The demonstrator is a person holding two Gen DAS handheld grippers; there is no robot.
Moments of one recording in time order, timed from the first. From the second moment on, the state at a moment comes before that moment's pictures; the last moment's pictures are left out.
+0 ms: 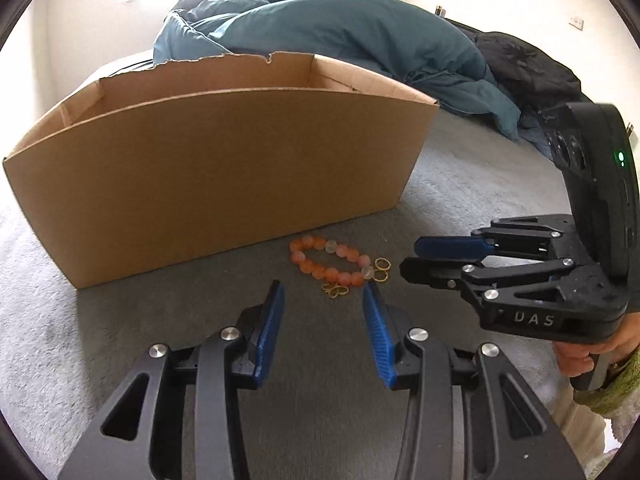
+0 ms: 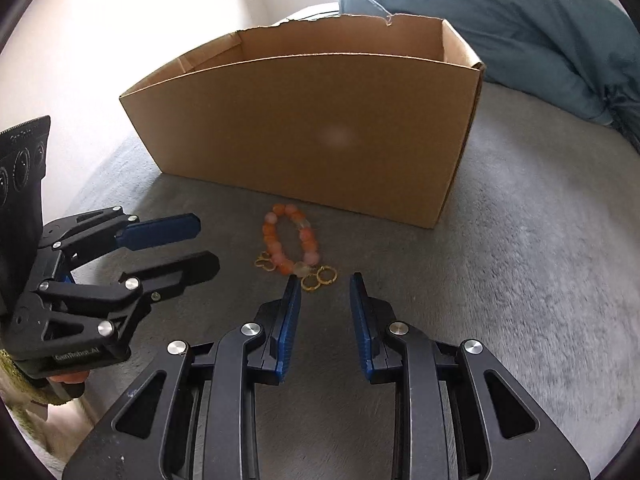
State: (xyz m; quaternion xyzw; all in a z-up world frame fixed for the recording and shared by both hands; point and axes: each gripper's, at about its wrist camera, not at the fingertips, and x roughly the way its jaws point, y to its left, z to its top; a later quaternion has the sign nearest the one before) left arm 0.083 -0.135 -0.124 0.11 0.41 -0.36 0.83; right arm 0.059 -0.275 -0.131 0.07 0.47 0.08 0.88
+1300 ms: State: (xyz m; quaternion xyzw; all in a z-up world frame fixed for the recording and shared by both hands) left arm 0.063 -0.180 -0.139 0.13 0.42 -0.43 0.79; right arm 0.053 -0.322 -0.160 0.19 0.46 0.05 0.87
